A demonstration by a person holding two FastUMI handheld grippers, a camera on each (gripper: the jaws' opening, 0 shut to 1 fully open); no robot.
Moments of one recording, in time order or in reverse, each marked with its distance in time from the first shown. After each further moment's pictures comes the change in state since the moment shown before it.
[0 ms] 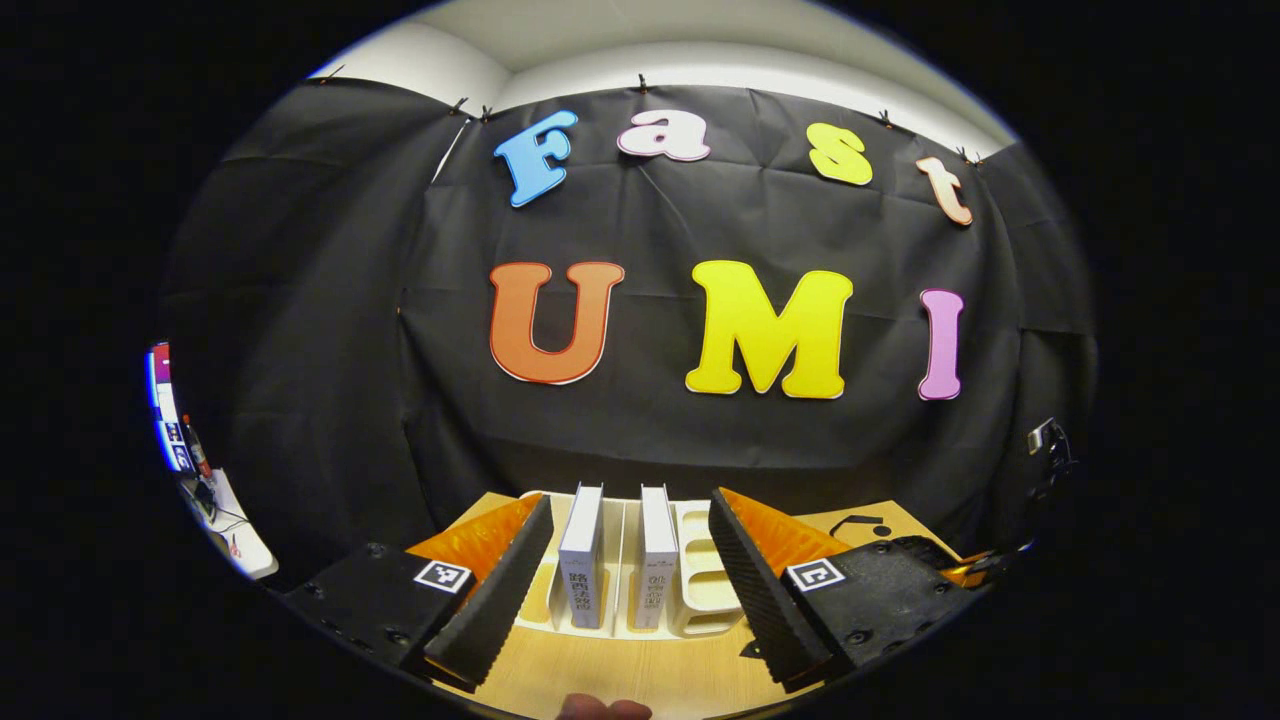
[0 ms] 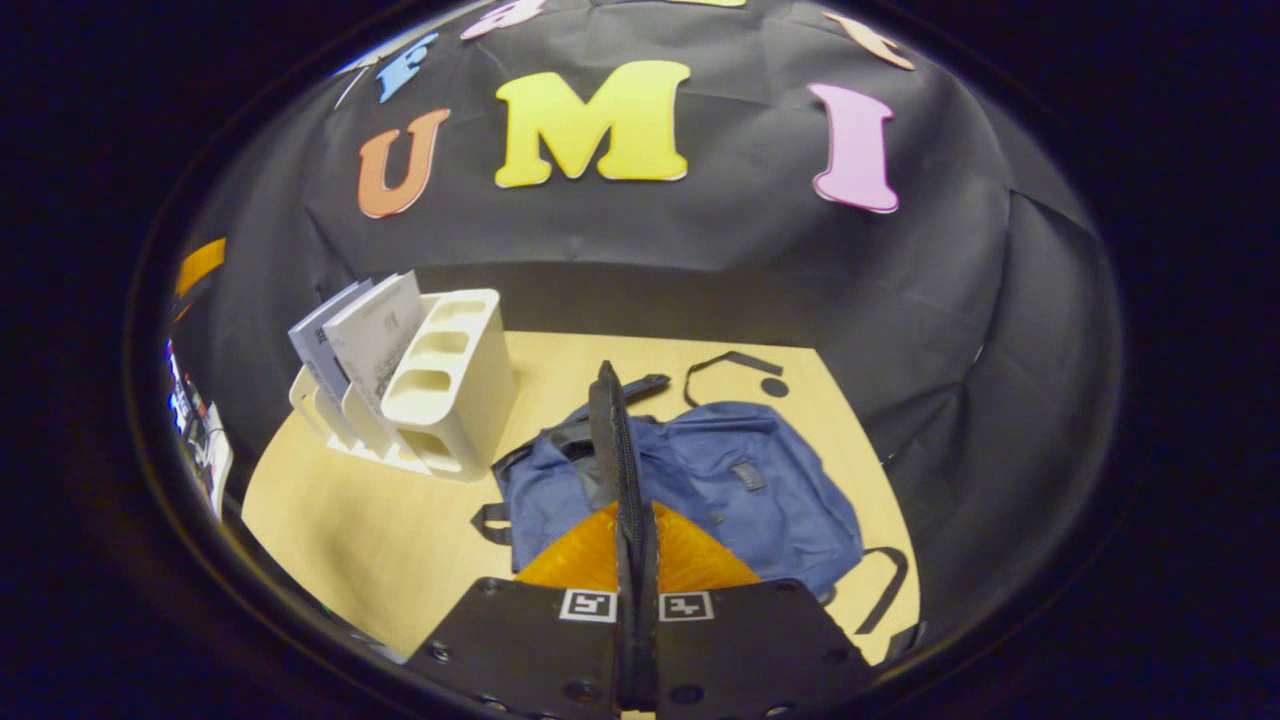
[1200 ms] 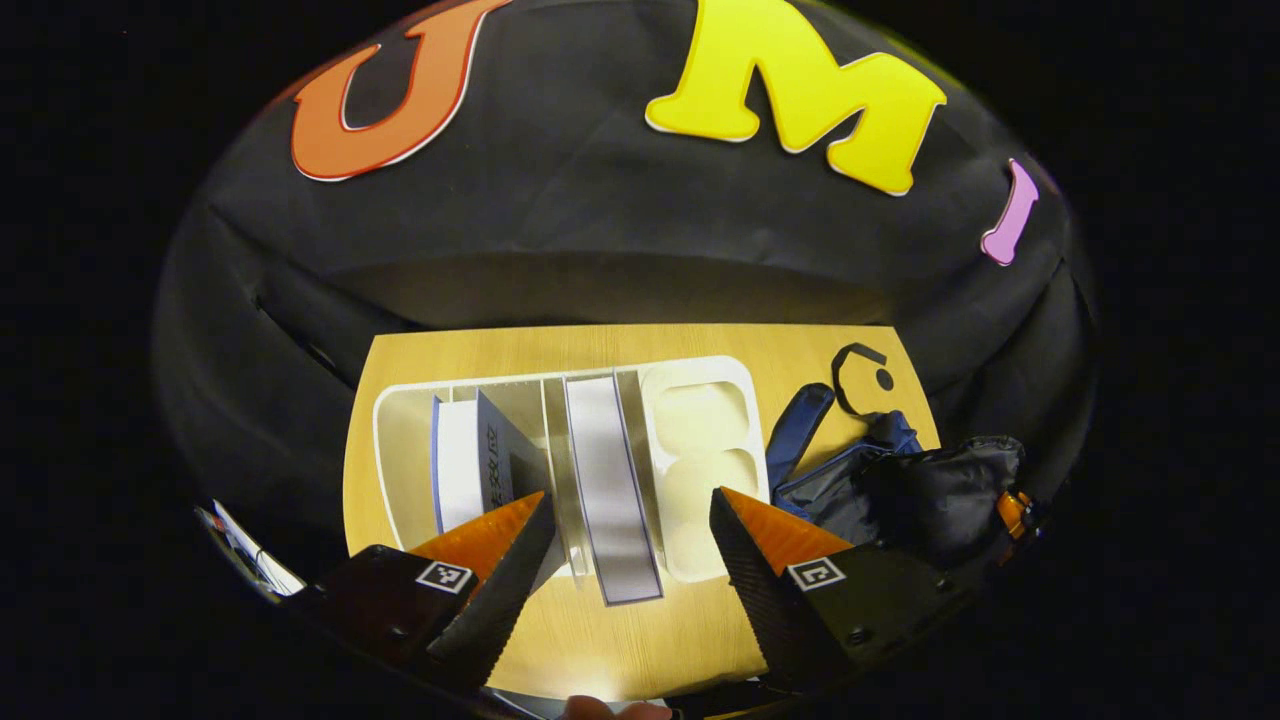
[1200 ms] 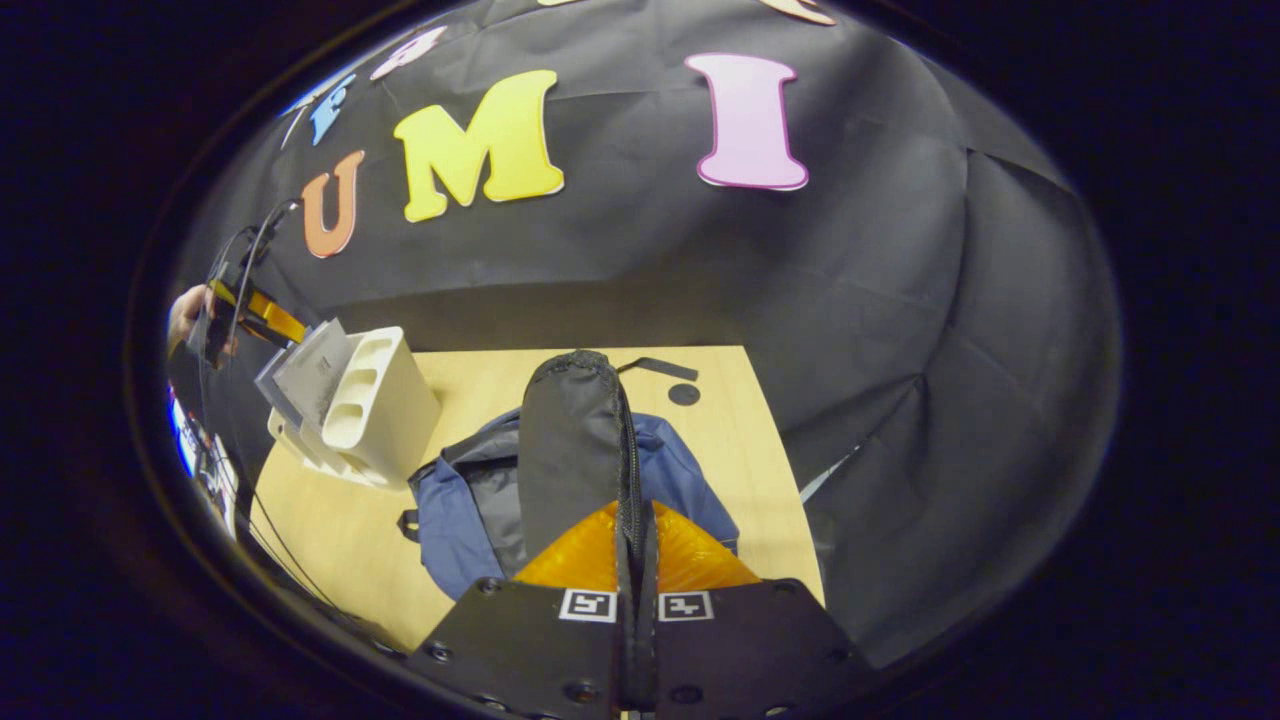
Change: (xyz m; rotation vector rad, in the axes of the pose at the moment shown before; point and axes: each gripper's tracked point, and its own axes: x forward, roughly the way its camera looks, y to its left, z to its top) left arm 0.183 -0.038 -0.124 0.059 0.989 -0.174; right arm 0.007 -0.144 0.022 0.081 0.036 0.004
